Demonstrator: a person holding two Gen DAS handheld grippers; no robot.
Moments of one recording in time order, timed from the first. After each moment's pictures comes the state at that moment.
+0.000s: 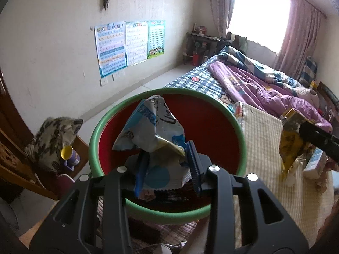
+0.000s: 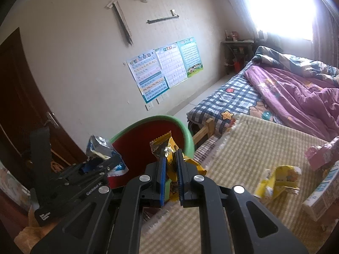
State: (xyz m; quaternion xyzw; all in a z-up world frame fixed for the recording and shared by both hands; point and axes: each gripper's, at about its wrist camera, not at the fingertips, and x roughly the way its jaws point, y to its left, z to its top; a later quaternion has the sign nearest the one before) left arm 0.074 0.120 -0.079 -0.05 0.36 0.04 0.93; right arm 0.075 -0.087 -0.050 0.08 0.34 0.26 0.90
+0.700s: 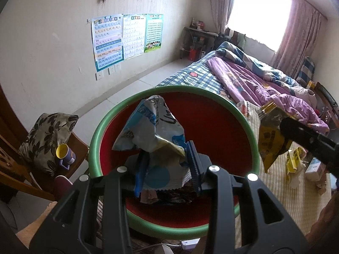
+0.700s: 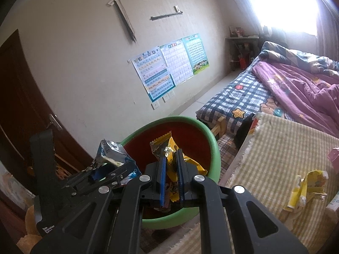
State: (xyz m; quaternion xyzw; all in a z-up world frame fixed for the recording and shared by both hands) left arm 0.095 0.141 -0.087 -0.06 0.38 0.02 0.92; right arm 0.100 -0.042 -0.062 0.10 0.35 0.27 0.89
